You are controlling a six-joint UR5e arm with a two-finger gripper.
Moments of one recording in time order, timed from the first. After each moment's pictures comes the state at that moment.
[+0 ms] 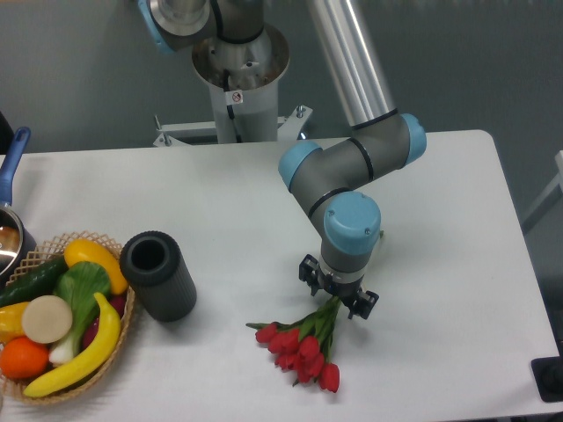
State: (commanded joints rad) arm 2.49 -2.15 -1.63 -0.89 1.54 1.10
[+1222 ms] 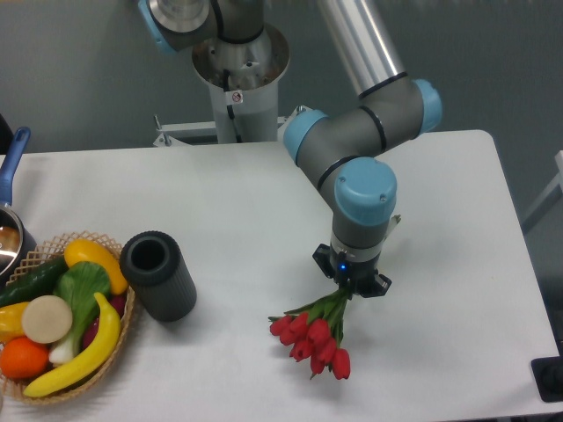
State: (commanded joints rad) arm 2.52 -2.04 -1.50 -1.10 1.55 1.10
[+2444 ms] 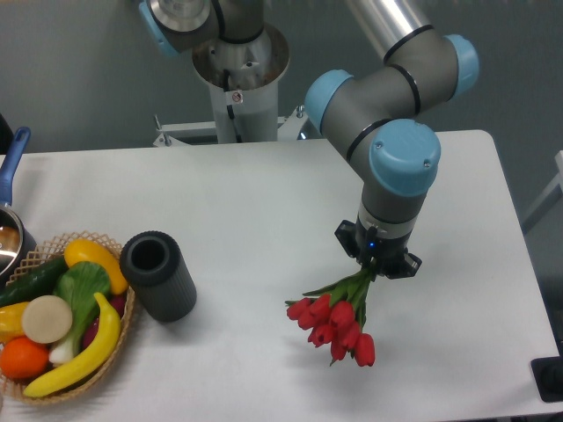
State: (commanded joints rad) arm 2.56 -1.99 -1.41 -1.24 1.55 1.14
